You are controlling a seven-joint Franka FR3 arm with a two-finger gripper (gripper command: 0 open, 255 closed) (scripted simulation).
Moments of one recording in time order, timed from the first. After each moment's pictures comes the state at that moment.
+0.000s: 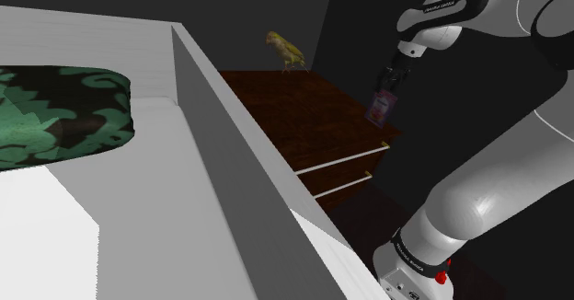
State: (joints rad) arm -0.08 -0.17 -0.62 -2.10 -0.05 2.07 -0.50
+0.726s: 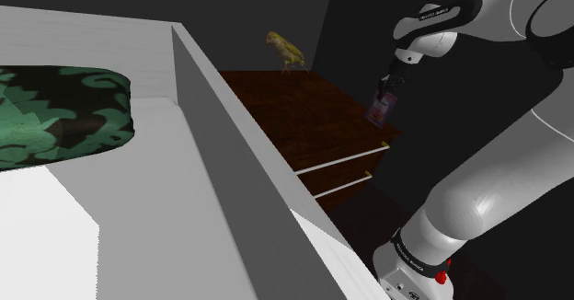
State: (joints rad) arm -0.08 -0.15 -0.63 -2.14 -0.04 2.13 -0.51
